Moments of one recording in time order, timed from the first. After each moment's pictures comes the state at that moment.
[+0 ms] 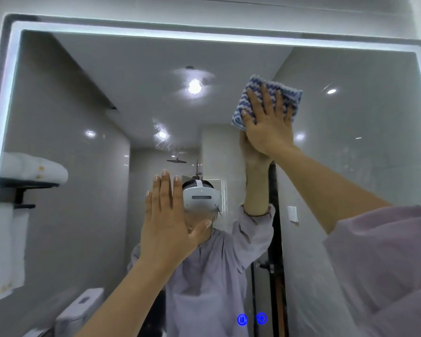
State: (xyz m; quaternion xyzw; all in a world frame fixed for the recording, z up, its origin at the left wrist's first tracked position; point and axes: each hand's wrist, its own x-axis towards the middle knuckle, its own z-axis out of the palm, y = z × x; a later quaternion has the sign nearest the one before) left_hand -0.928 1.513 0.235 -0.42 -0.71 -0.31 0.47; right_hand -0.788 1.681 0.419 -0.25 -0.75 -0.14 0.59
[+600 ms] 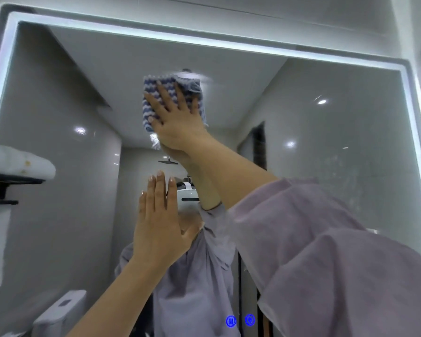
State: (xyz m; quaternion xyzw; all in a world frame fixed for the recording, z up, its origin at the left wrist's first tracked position) left_hand -0.933 1.519 0.233 -0.41 -0.70 -0.32 0.49; right_hand -0.893 1.565 0.435 -0.13 -0.82 -0.29 0.48
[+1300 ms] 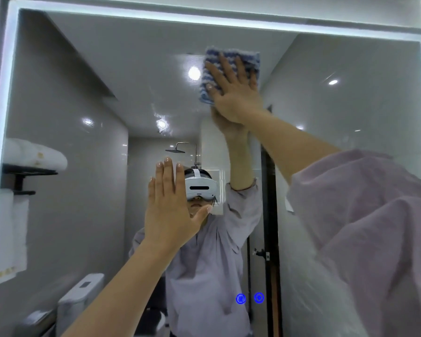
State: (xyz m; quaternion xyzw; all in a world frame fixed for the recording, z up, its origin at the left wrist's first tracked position) left_hand -0.929 1.514 0.235 -0.43 -0.70 -0.31 0.47; right_hand -0.828 1.635 0.461 -0.19 -0.79 -0.24 0.53
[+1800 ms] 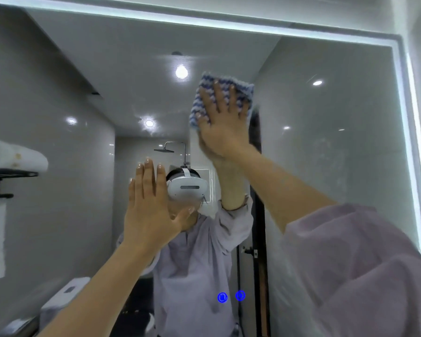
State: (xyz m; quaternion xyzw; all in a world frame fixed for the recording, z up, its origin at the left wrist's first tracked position) left_hand -0.928 1.515 0.235 -0.43 -0.70 -0.32 0.47; right_hand -0.823 1.642 0.393 -0.20 -0.76 -0.22 0.58
